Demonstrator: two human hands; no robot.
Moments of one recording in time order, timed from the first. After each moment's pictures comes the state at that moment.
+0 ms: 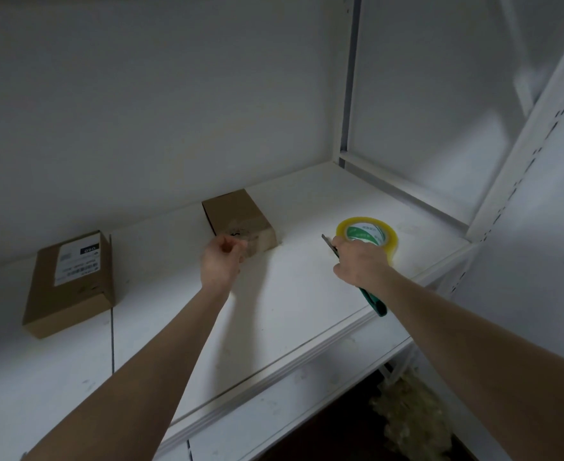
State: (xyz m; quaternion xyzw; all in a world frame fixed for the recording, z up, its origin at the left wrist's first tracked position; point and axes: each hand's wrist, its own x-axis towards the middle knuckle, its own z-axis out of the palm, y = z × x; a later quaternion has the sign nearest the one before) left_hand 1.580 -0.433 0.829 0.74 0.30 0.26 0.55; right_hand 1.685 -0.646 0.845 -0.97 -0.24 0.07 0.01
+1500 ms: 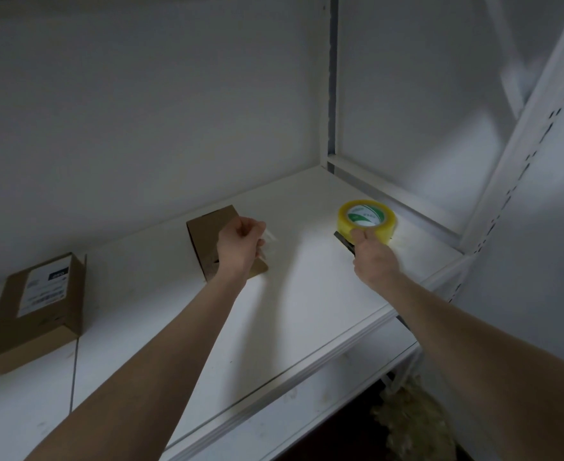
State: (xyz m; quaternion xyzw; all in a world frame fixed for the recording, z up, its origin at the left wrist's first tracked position) left_hand 1.661 -0.487 0.864 0.71 0.27 0.26 0.60; right_hand 1.771 -0.690 0.812 -0.97 -0.19 0.01 0.12
